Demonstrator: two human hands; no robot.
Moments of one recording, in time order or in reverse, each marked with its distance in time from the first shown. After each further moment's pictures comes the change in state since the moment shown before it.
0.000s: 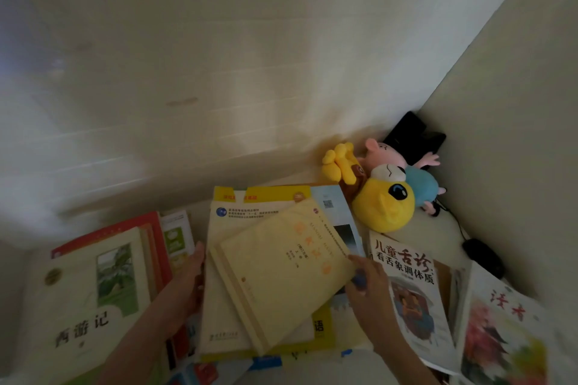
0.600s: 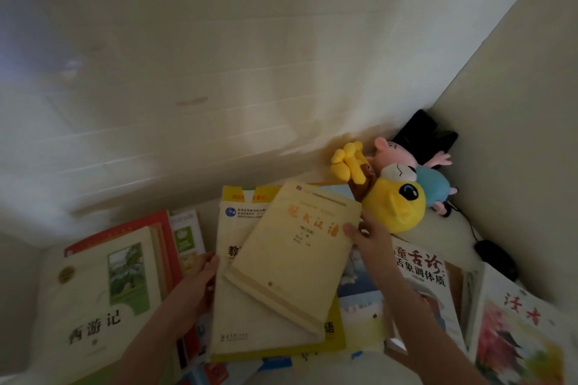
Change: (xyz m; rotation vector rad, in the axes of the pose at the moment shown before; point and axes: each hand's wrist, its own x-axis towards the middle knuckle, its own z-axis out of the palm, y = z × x) left_hand -0.001 -0.004 -0.009 0.056 -0.098 0.068; right_hand 0.064 -0.059 -0.003 0.393 -0.091 0.074
